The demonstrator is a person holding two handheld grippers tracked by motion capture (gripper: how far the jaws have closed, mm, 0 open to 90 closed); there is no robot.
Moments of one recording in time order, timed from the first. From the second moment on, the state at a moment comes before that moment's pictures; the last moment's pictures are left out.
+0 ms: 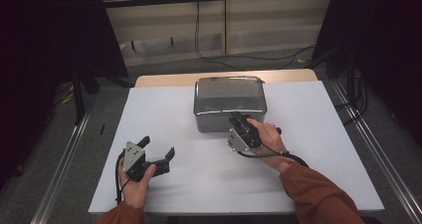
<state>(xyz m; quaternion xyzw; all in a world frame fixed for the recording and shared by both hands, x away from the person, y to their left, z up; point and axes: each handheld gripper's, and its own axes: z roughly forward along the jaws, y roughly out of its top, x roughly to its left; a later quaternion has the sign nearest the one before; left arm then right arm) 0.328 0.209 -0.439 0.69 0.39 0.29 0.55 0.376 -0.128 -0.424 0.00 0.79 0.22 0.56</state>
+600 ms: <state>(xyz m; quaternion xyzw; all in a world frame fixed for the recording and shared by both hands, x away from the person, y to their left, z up) 0.335 0.214 -0.435 0.69 0.38 0.25 0.57 0.376 -0.129 -0.420 0.01 0.79 0.23 0.56</state>
